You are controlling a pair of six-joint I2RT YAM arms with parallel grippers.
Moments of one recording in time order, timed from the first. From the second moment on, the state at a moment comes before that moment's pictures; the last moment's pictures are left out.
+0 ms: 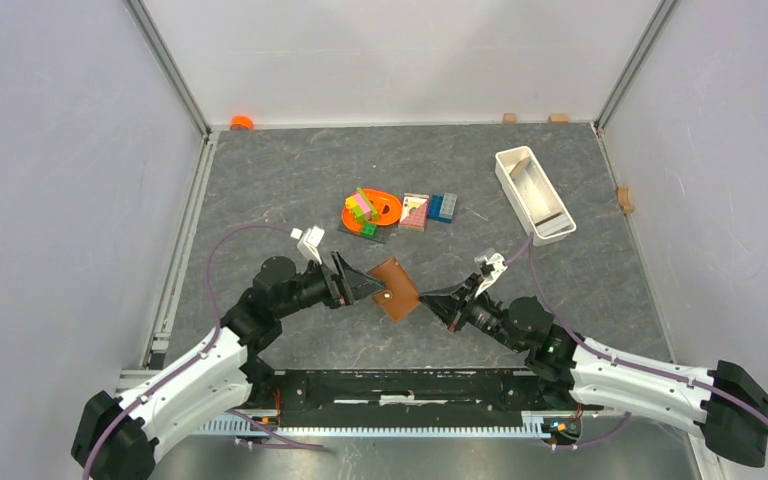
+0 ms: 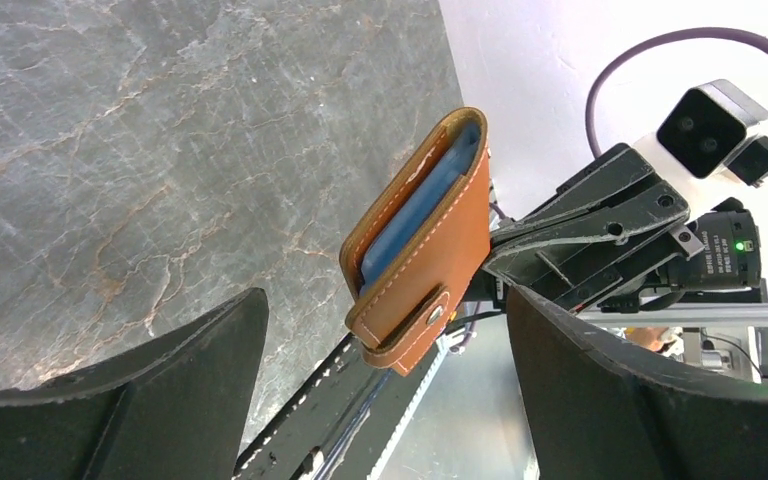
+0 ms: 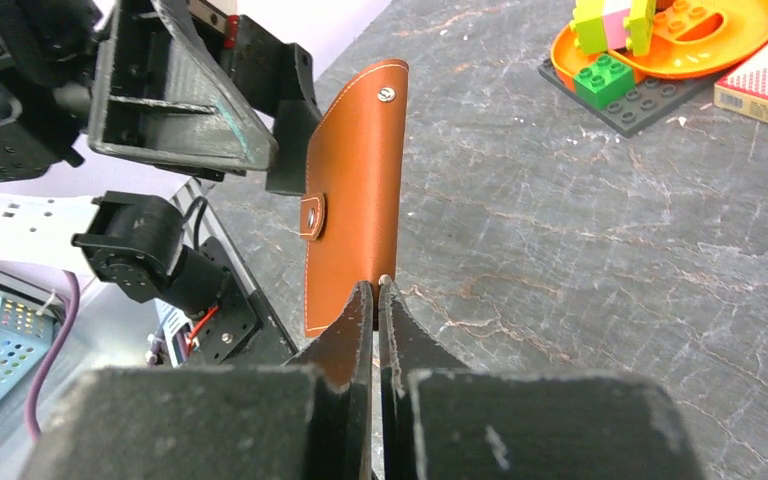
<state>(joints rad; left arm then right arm) -0.63 0.73 0.34 0.14 0.37 -0.96 1.06 0.70 0.18 0.49 0.13 0.53</state>
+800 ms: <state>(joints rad) -0.63 0.80 0.32 0.46 0.66 -0.96 0.99 0.72 0.26 0.52 -0.17 0.50</state>
